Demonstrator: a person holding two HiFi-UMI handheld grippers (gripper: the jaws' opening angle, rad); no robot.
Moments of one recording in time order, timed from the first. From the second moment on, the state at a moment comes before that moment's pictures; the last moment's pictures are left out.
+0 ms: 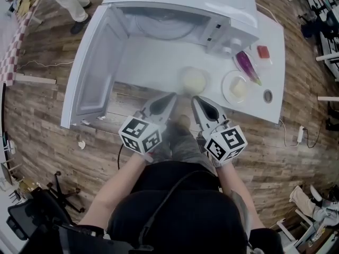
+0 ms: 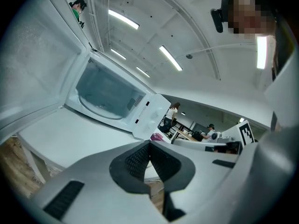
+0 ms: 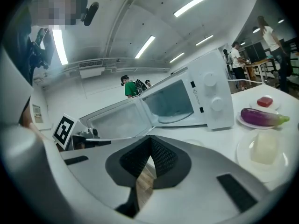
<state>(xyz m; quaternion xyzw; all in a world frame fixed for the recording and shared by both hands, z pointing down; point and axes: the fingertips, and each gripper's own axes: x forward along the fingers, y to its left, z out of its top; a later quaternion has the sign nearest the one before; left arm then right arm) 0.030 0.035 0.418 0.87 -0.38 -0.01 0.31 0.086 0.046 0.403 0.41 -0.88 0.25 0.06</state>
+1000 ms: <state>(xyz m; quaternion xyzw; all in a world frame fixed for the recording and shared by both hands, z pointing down) 0.012 0.051 0.384 0.90 -0.35 -0.03 0.28 0.051 0.080 0.370 0.30 -0.93 0.19 0.06</state>
